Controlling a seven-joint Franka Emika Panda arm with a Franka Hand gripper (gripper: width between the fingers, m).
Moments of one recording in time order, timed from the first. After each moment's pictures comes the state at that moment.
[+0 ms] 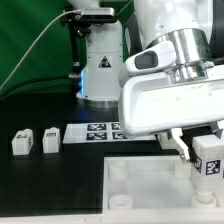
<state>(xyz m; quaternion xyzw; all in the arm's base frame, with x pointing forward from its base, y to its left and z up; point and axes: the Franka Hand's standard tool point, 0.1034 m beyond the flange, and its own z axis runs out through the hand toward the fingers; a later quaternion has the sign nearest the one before) 0.614 0.112 0.083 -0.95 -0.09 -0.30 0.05</state>
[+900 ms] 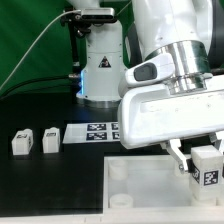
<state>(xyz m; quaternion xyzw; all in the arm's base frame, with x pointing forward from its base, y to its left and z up) 0.612 0.113 0.068 -0.95 -0.08 -0.29 0.05</state>
